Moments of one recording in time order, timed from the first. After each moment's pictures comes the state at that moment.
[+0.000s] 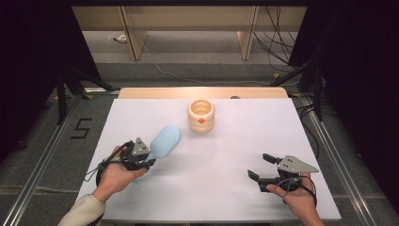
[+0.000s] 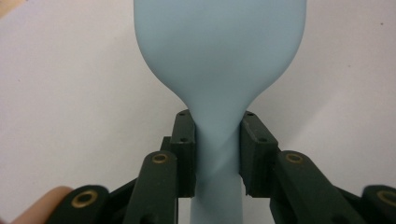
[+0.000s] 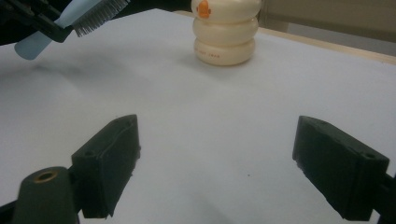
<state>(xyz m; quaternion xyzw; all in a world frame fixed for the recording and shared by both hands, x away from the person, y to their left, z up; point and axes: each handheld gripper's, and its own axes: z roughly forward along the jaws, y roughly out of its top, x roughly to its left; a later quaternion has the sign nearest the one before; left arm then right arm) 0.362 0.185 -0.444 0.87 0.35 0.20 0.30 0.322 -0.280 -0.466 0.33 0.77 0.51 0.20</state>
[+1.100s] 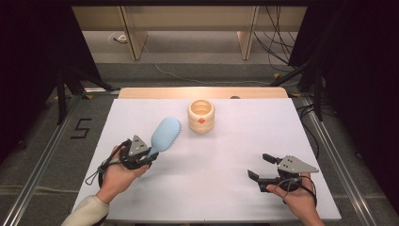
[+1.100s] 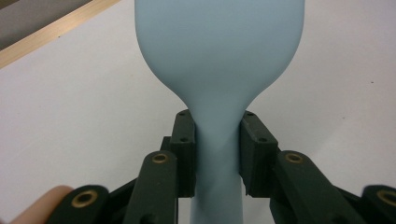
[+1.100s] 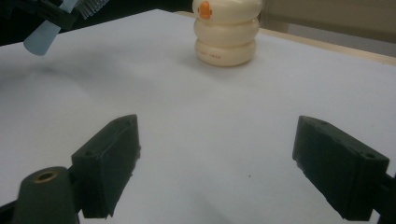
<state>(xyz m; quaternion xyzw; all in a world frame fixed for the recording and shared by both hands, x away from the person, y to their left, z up) 0.359 0.182 -0.439 0.82 0.37 0.23 0.36 0.321 -0.280 -0.466 0.33 0.77 0.51 0.20</state>
